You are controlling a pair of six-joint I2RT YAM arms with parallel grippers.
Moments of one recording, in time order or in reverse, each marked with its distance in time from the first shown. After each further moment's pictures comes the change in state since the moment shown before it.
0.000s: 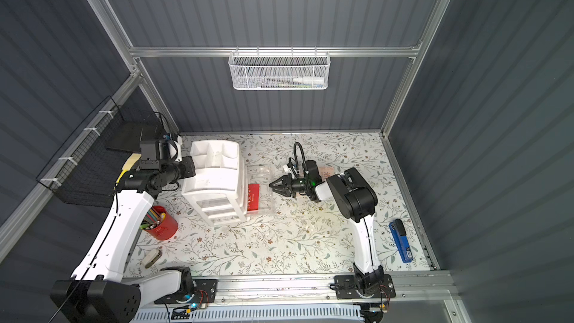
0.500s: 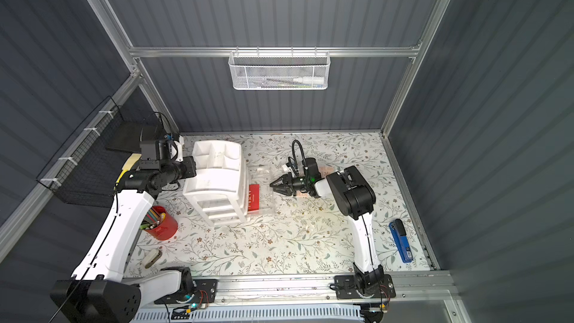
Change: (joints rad) left arm 0.000 0.000 -0.001 0.004 0.043 0.014; right arm -0.024 0.045 0.077 -0.109 -0.080 -0.054
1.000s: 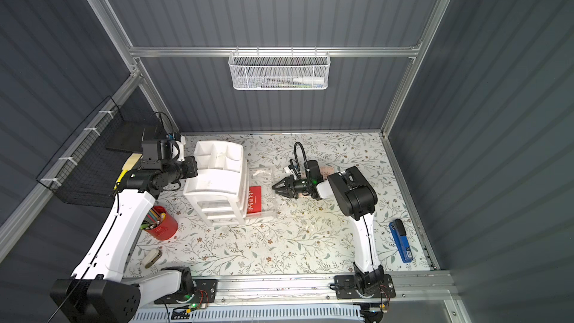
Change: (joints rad) left arm -0.003 0.003 0.000 0.004 -0.011 -0.013; right arm -0.004 -0.019 -0.057 0.003 0.030 -0.041
